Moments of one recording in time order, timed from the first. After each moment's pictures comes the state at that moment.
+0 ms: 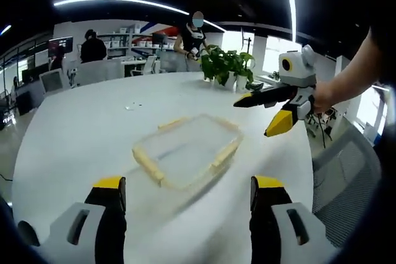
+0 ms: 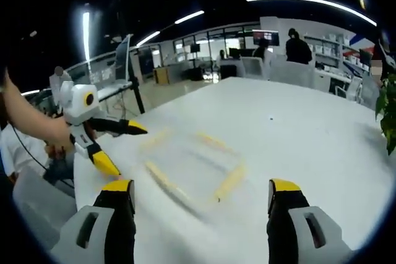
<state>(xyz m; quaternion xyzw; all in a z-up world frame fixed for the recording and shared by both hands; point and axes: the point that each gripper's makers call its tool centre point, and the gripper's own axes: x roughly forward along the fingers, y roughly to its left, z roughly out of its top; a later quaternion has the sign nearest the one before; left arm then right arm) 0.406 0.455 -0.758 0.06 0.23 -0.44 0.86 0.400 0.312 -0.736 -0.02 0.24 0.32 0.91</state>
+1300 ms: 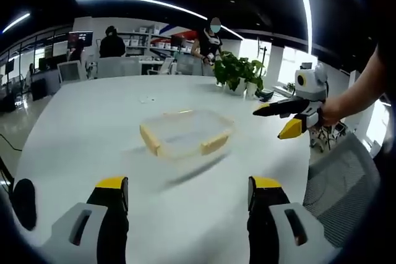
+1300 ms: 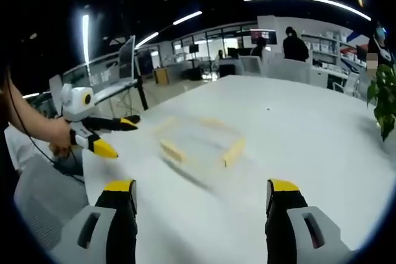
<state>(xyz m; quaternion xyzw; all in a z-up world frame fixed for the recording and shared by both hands) 0.360 0.482 -0.759 0.02 0.23 -0.39 0.89 0.346 0.294 -0.742 -0.02 0.25 0.32 0.92</state>
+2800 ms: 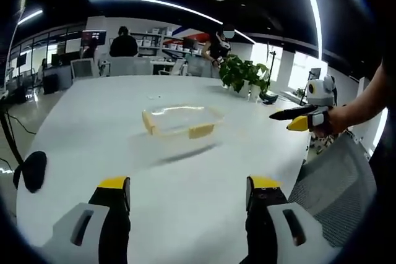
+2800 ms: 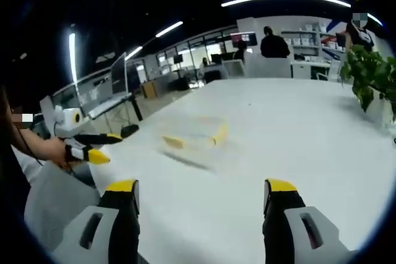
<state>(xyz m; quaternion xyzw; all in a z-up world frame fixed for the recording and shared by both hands) 0.311 0.495 -0.751 0.00 0.23 -0.35 0.91 0.292 0.254 -0.731 0.05 0.23 0.28 0.93</state>
